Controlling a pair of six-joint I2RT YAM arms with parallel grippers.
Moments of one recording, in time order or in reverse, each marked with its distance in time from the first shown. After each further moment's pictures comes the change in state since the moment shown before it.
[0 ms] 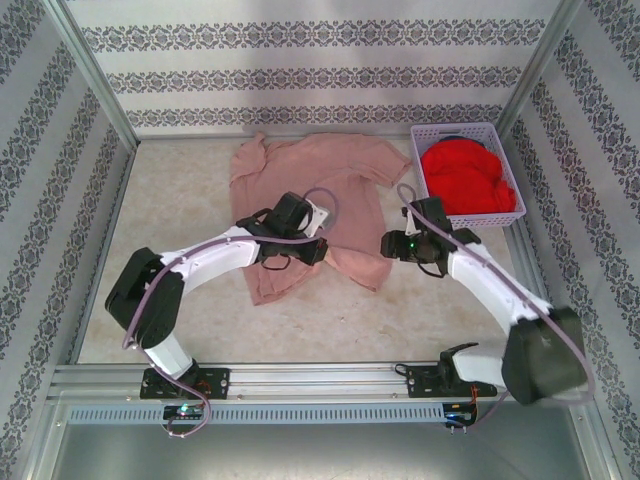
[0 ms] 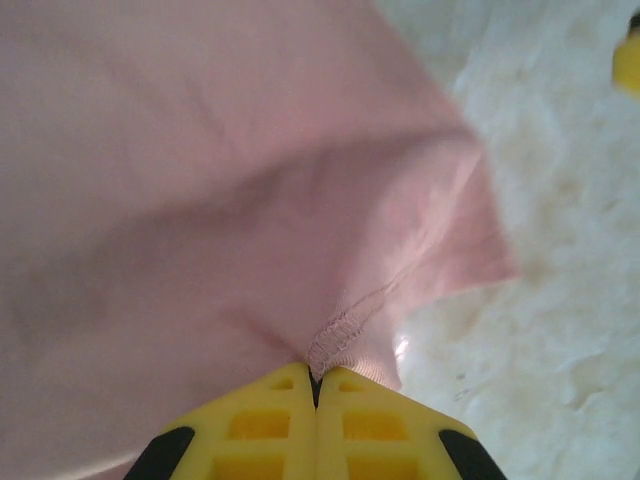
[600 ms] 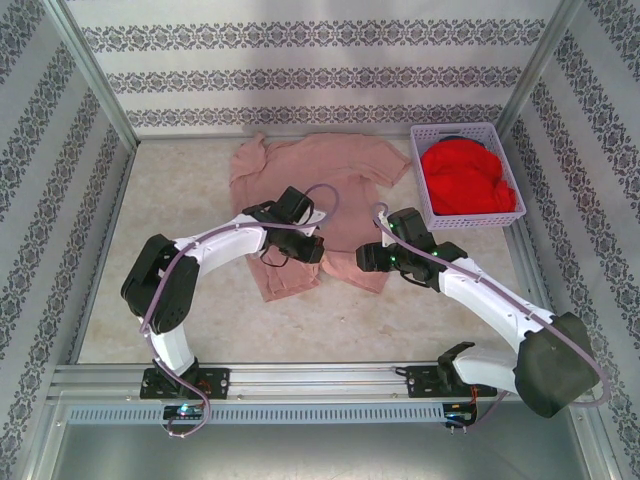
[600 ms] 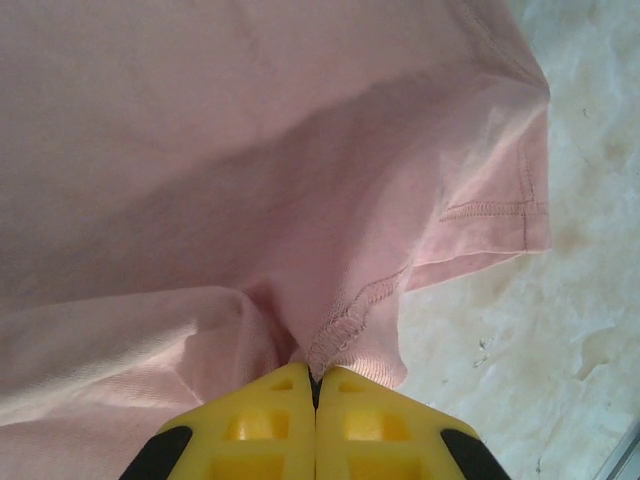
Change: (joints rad) left arm 0.051 0.122 0.099 -0.177 0.076 0.006; right arm 0.174 -0.022 -0.053 0.110 -0.014 -0.045
